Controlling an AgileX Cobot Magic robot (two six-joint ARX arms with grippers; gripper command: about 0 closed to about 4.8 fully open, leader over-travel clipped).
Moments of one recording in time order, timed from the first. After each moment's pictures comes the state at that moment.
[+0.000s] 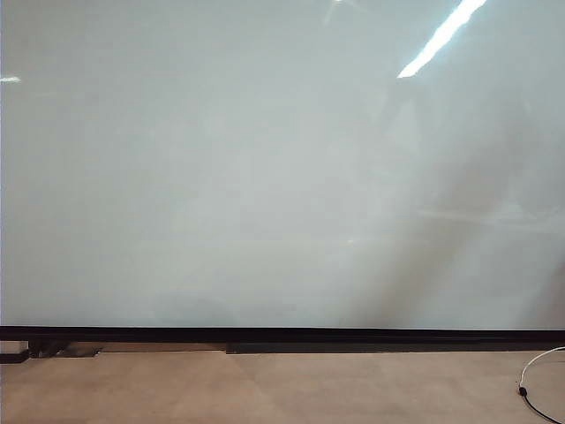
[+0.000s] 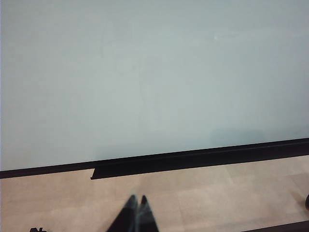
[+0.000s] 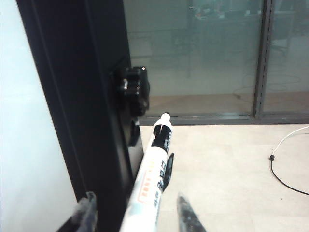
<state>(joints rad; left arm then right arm) 0.04 0.00 0.00 -0.10 0.14 0.09 -0.67 2.10 0.86 1.35 -0.83 0.13</state>
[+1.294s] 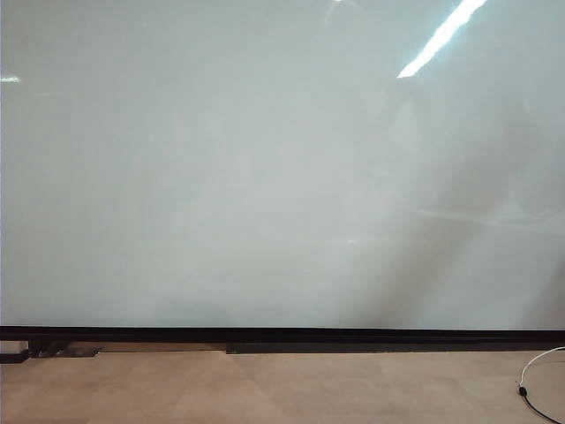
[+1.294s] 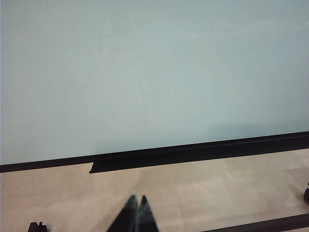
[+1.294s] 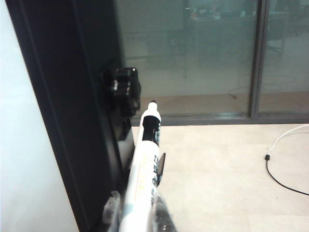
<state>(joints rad) 0.04 0.00 0.00 -0.12 0.14 0.10 -0.67 2.10 0.86 1.35 -0.82 0.13</state>
